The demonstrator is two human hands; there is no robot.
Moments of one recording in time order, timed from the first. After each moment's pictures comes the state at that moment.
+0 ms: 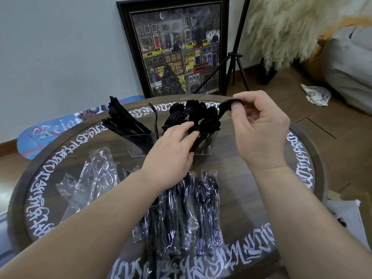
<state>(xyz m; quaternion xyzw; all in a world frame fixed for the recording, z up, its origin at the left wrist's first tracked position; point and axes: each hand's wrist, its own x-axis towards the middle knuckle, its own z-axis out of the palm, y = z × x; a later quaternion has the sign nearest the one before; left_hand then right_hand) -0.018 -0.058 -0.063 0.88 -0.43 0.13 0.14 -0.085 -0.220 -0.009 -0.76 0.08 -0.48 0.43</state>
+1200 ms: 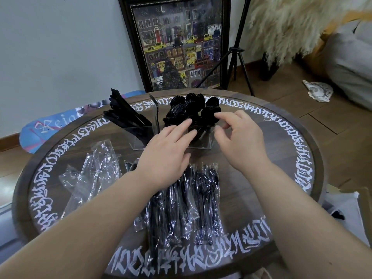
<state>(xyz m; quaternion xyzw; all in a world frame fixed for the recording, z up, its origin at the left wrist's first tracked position) -0.027 -0.043 -0.068 0.89 -0.44 0.12 0.10 -0.090 -0.220 -0.044 -0.92 0.12 -0.24 0.28</state>
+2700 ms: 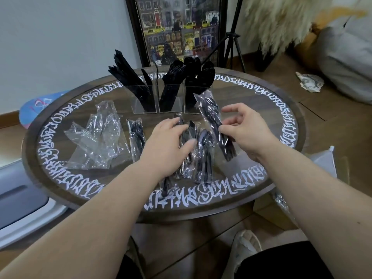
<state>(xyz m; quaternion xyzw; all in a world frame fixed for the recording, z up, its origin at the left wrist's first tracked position) -0.122 -0.022 -0.085 0.93 -0.29 -0.02 0.24 -0.177 -0.210 -0.061 -0.80 0.20 -0.09 0.56</state>
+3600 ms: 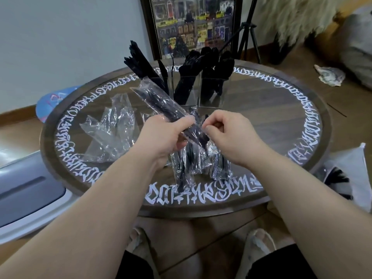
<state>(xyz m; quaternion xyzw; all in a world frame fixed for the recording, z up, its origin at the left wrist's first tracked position) -0.118 -0.003 -0.058 0.71 0.03 -0.19 0.68 -0.170 -0.146 -0.062 -0.91 0.07 -0.08 0.39</state>
